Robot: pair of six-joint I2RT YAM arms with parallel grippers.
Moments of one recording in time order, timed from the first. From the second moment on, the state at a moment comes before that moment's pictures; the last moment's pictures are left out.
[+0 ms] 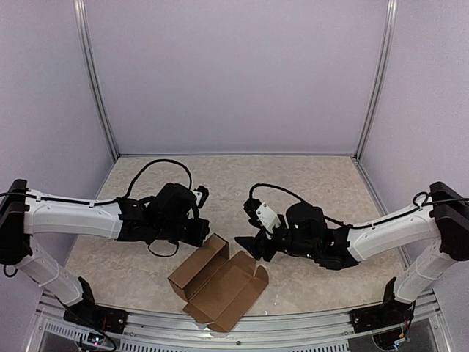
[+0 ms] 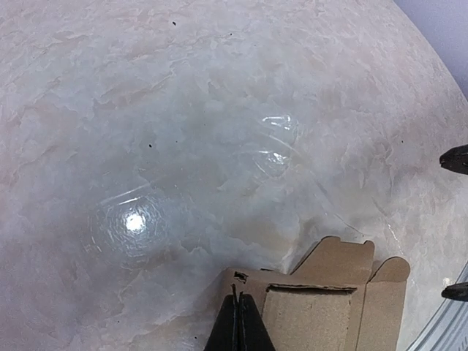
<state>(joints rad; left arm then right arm) -0.97 1.48 0.87 -0.18 -0.17 -0.49 1.10 1.55 0.67 0.56 0.12 -0.03</state>
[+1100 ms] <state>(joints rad) -0.97 1.28 0.75 -0.21 -0.10 -0.49 1.09 1.34 0.58 -0.12 -0.20 0.71</state>
